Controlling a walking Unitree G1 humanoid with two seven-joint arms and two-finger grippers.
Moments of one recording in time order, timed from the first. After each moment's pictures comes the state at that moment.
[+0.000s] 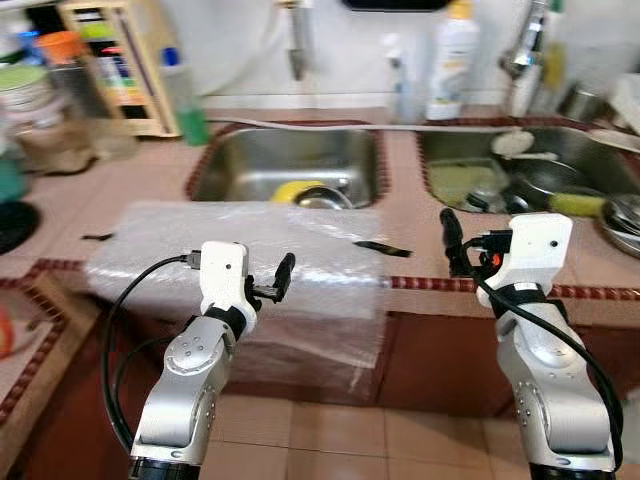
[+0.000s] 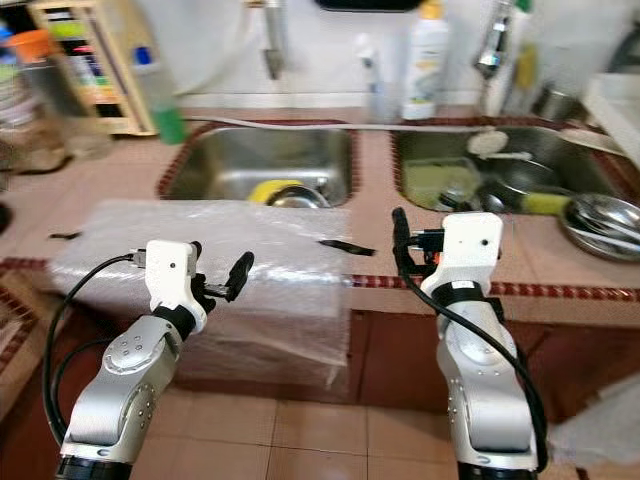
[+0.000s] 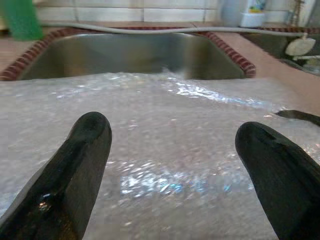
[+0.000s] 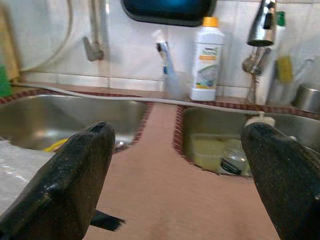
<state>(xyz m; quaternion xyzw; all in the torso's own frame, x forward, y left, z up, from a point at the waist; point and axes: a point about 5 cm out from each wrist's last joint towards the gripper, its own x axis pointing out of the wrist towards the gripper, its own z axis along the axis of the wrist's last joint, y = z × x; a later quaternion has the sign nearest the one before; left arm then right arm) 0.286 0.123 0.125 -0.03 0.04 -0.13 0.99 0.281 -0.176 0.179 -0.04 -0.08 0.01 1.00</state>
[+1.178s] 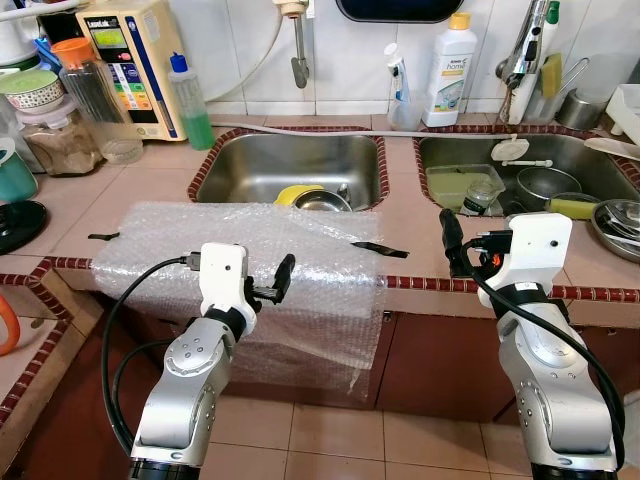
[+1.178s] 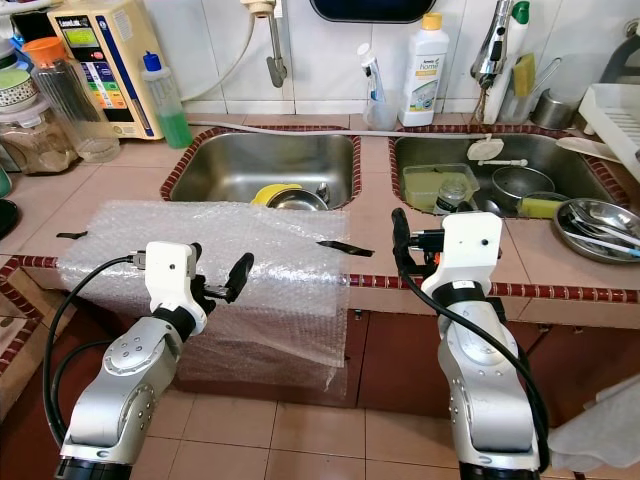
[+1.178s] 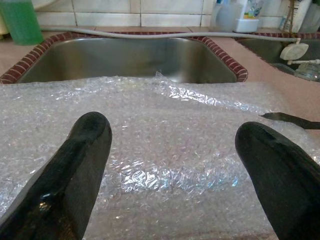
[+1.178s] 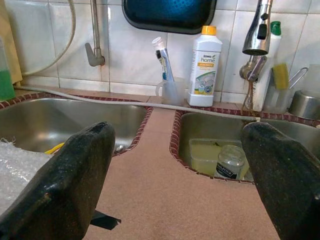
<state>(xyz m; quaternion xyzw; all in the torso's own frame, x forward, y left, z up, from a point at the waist) 0.285 0.122 0.124 -0.04 0.04 -0.13 0.99 0.281 -0.177 0.179 -0.04 -0.08 0.01 1.00</state>
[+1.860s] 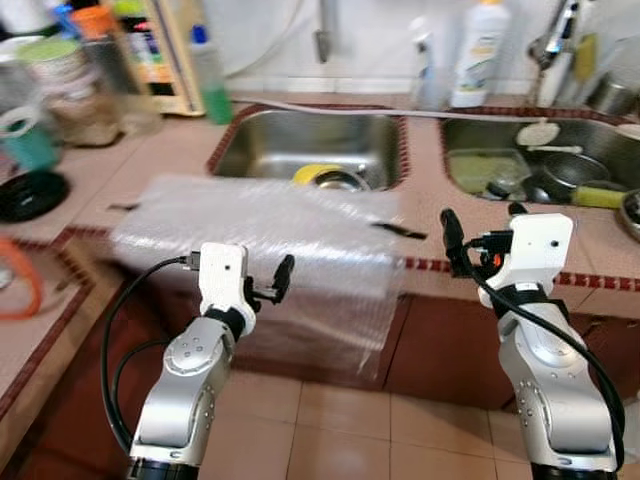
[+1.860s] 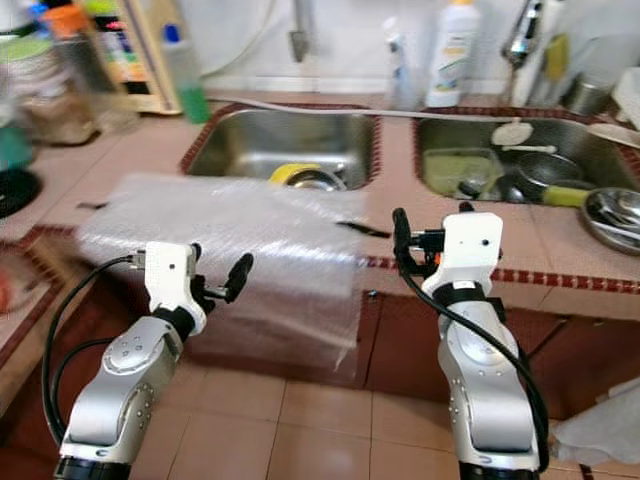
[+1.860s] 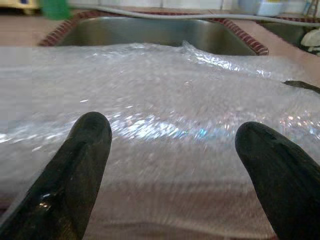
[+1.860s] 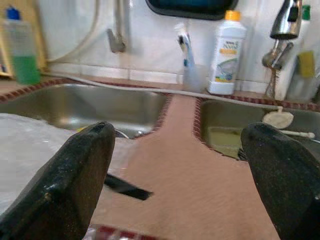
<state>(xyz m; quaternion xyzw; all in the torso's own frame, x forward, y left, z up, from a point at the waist) 0.286 0.125 0.122 -0.04 0.05 -0.13 0.99 0.281 -0.177 0.178 -0.04 -0.08 0.01 1.00</state>
